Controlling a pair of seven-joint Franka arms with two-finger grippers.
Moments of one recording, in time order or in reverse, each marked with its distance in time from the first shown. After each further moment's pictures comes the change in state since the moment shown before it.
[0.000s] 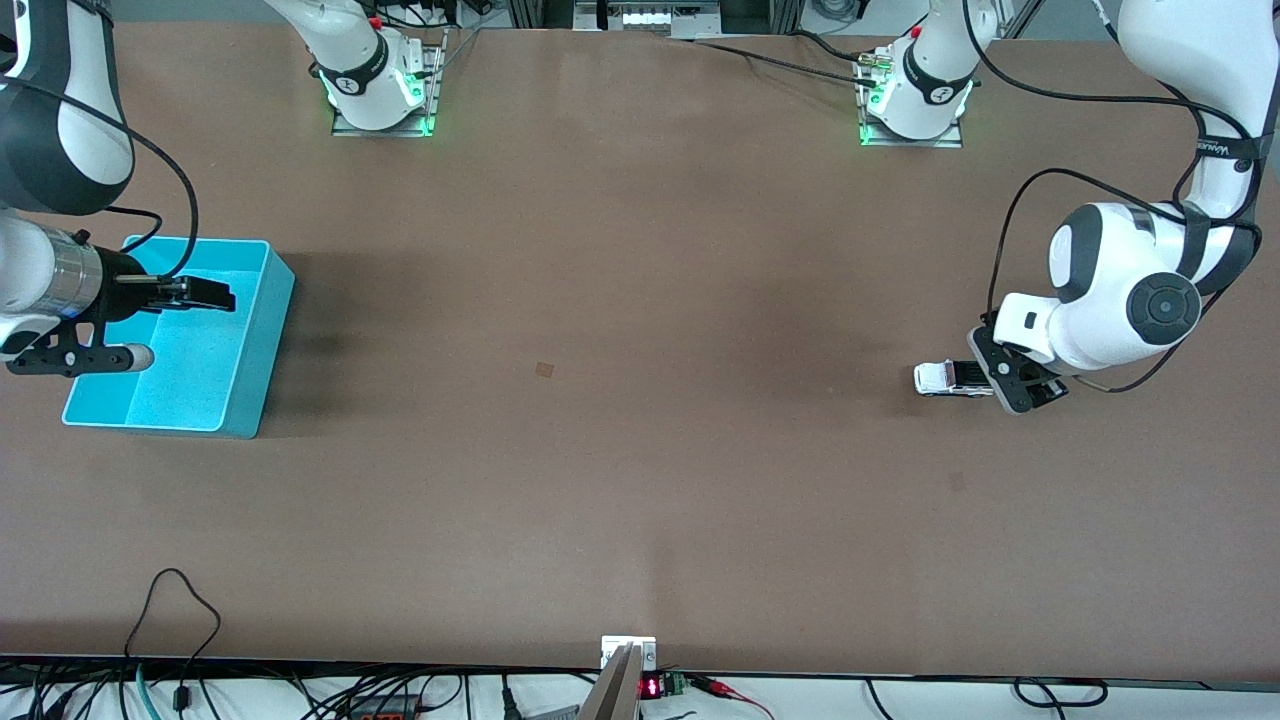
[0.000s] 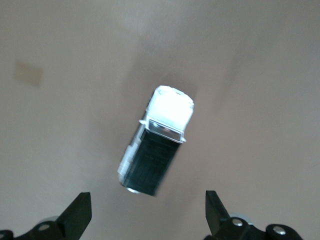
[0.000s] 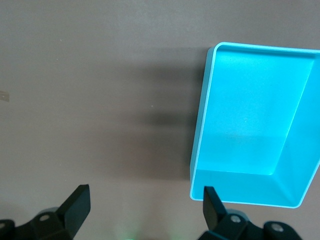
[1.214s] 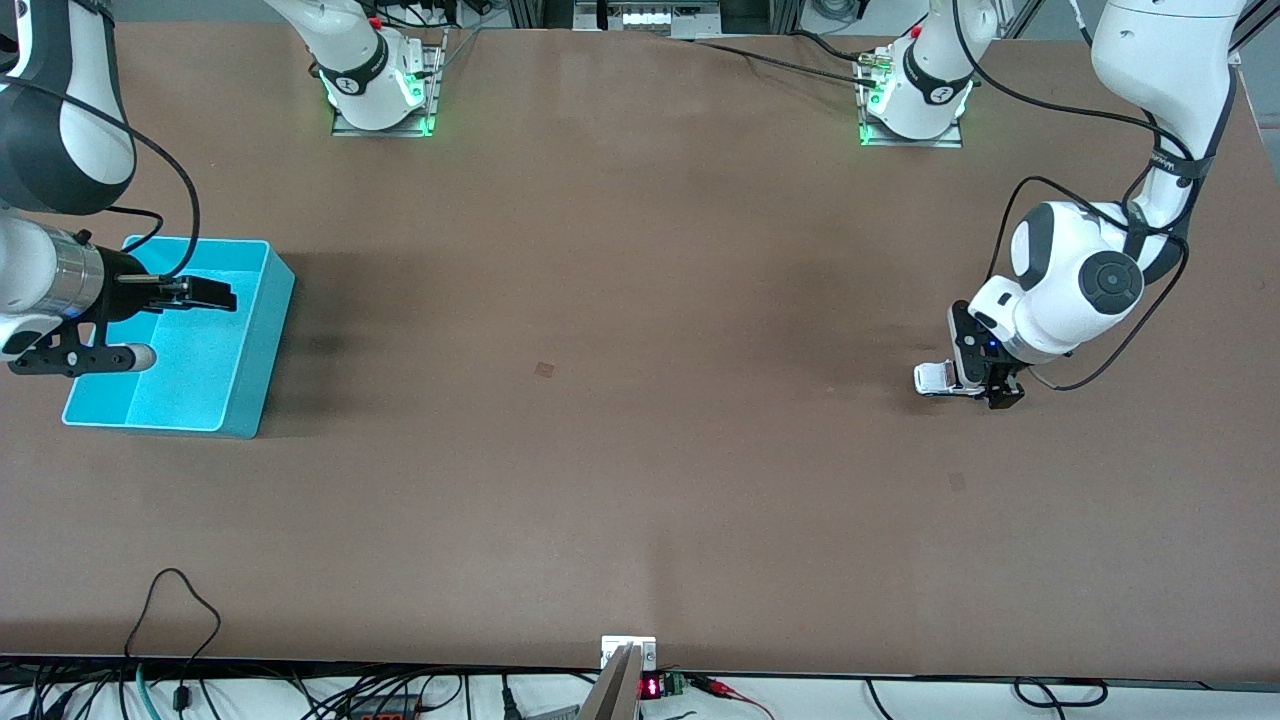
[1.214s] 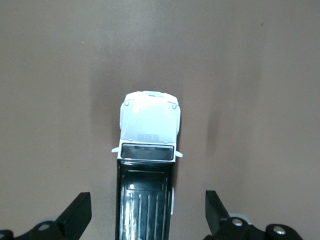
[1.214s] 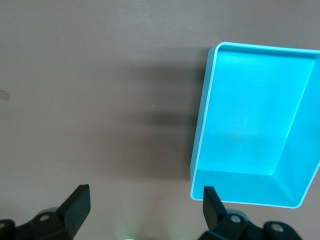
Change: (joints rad) left arm 0.009 0.021 0.000 -0.195 0.001 0.327 0.270; right arm 0.002 0.000 0.001 0.000 0.000 -0.001 -0.001
